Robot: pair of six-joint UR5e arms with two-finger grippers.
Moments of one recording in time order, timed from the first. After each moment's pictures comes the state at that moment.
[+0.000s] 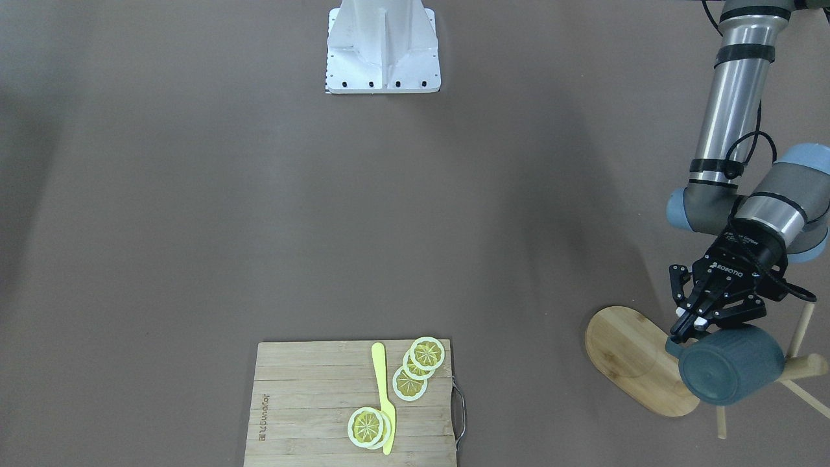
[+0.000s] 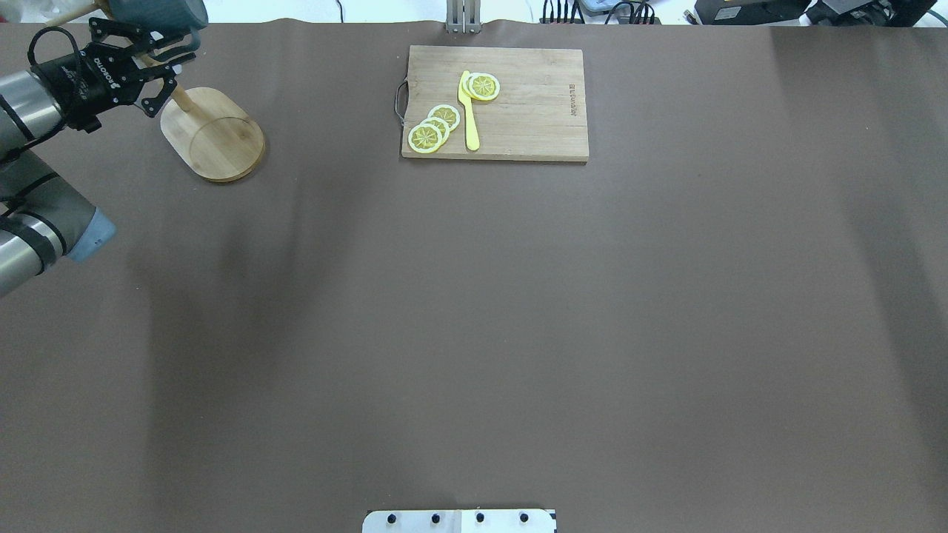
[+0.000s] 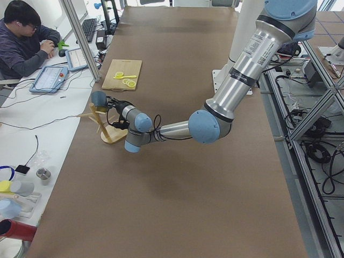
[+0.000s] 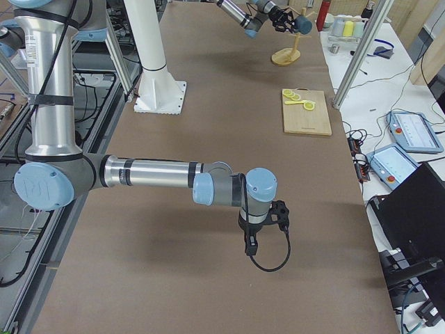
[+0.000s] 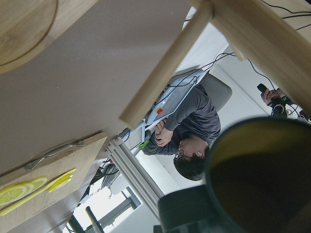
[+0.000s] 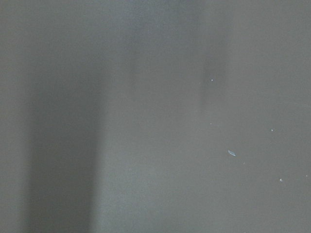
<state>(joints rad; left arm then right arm) -1.02 -2.13 -0.75 -3.74 -1.76 -3.04 1.56 -1.59 1.59 -1.59 2.26 -0.12</state>
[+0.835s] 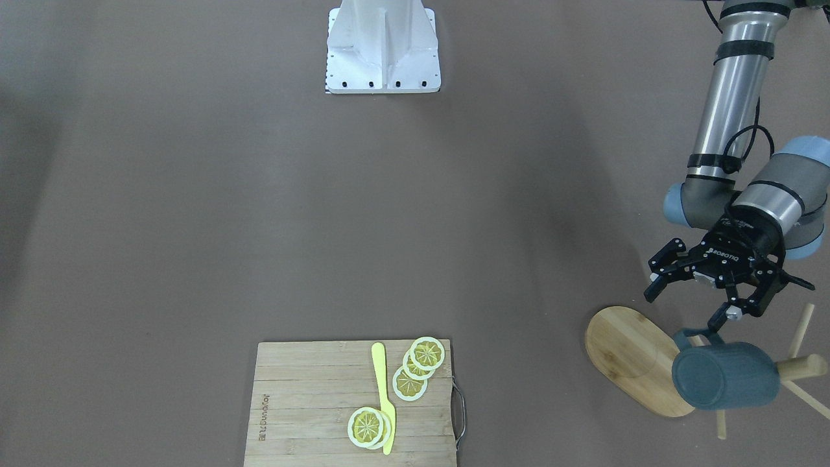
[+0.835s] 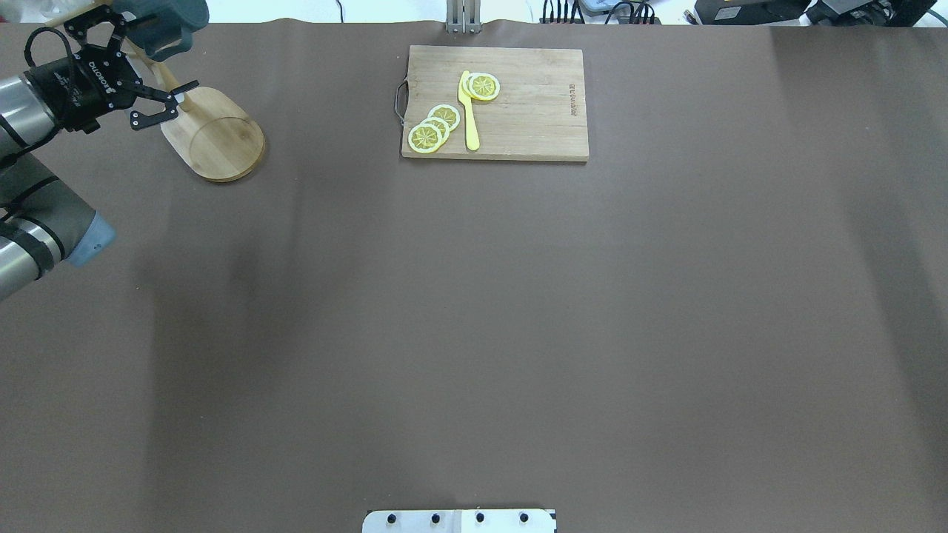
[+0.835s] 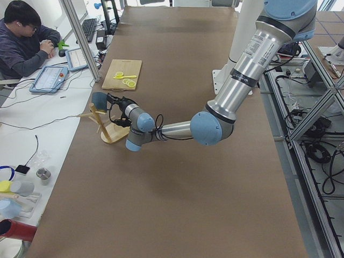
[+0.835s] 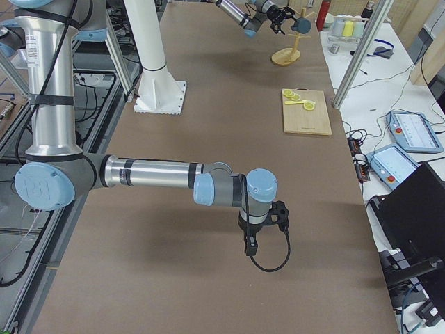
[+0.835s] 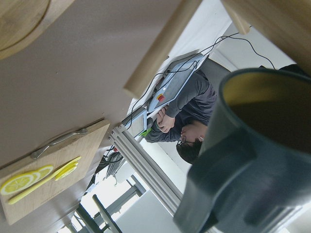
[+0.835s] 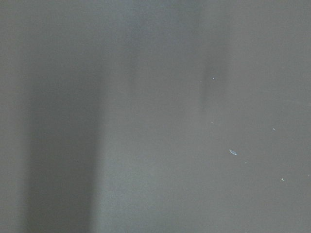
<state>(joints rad) -1.02 -2.09 -0.84 -3.79 -1.77 -3.01 1.56 -1.59 1.58 -1.59 2.26 -0.12</state>
